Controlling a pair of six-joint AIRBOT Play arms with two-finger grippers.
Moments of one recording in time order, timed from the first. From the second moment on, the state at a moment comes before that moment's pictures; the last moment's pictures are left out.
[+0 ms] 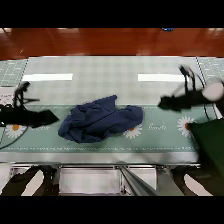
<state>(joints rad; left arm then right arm) 0.21 -0.84 0.65 1.11 -1.28 -1.33 0.04 -1.00 0.80 -1.21 1.09 1.60</state>
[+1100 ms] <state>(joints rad) 0.16 -0.96 0.49 0.92 -1.00 -1.14 0.16 -1.26 0.55 -0.63 0.84 1.38</state>
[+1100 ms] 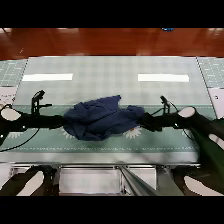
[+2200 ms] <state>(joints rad) 0.29 -0.88 1.71 0.78 -1.27 -1.29 0.17 -0.91 1.90 -1.33 1.16 1.44</state>
